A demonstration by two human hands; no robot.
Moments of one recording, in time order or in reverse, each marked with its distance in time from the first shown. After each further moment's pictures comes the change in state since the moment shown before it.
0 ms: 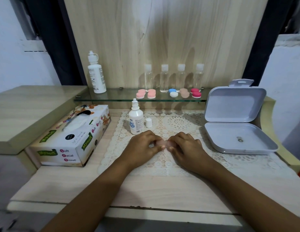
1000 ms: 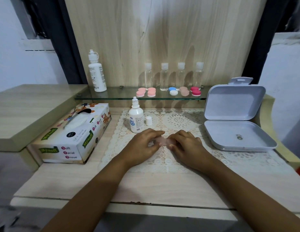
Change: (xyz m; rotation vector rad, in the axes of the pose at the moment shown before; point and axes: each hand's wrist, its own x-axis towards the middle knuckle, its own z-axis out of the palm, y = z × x) left_hand -0.006 0.003 -0.004 -0.084 -0.043 0.054; right_hand 0.000 0.002 0.000 0.034 -0.005 0.005
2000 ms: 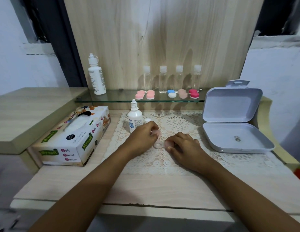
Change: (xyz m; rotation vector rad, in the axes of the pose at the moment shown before) left_hand 0.029 0.009 -0.008 0.010 -0.002 -0.277; right_hand 0.000 0.000 -0.001 0.013 -0.016 0.006
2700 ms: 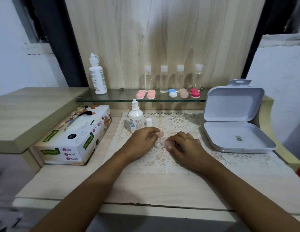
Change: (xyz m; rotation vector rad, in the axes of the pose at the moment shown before) left_hand -0.011 -0.006 0.001 -0.029 0.020 0.054; right_hand 0.000 0.000 -0.001 -0.003 -0.013 0.008
